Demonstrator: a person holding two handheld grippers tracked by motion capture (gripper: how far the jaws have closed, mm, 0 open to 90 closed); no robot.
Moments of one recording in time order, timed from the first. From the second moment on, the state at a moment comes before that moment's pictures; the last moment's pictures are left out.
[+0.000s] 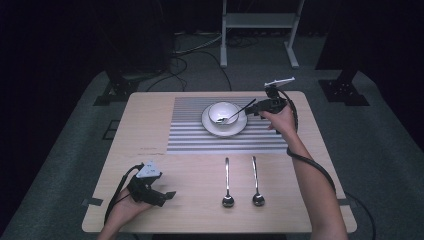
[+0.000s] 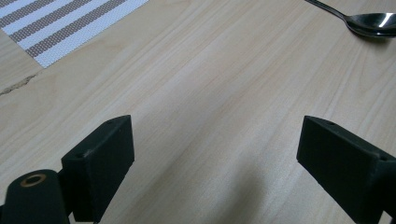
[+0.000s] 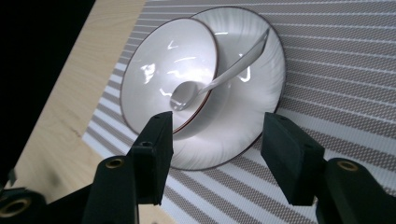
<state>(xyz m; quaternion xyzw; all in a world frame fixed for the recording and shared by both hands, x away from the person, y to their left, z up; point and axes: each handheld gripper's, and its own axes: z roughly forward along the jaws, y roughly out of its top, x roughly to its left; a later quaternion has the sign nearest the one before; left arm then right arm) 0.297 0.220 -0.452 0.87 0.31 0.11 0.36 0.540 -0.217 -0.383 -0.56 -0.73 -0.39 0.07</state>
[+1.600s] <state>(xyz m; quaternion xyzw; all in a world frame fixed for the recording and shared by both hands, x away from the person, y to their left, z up) 0.298 0.223 -0.453 0.87 0.32 0.11 0.36 0.466 -0.247 -0.407 -0.50 -0.78 -0.38 0.10</state>
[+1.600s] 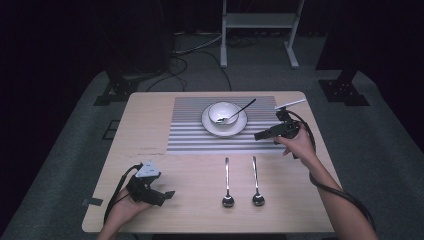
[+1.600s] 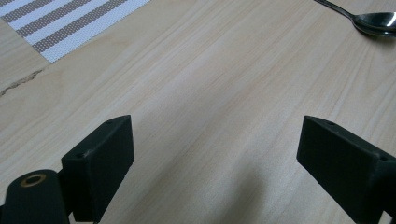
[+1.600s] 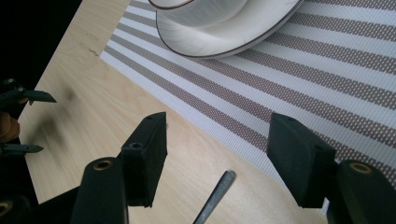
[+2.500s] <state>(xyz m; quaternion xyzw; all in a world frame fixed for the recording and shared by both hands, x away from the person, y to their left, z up) 0.298 0.225 -0.452 0.87 0.32 0.11 0.36 0.409 -0.264 -0.434 -0.48 -0.77 -0.41 0.11</state>
